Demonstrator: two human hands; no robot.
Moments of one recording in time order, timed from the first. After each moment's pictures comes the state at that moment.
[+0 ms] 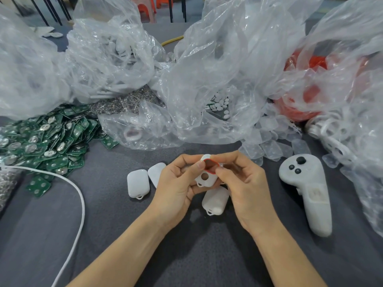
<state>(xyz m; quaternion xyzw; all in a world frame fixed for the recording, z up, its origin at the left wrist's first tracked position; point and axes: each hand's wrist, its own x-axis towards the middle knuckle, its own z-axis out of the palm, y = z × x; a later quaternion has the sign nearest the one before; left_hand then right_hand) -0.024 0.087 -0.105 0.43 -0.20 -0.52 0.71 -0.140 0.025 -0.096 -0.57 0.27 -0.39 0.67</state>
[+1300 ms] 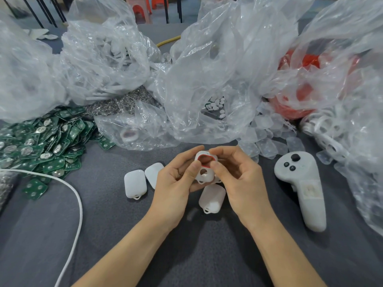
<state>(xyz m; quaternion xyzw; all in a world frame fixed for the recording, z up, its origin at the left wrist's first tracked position) -0.029 0.090 -0.112 0.47 -0.29 -0.44 0.71 -0.142 0.023 -0.093 -0.61 0.30 -0.39 0.61</state>
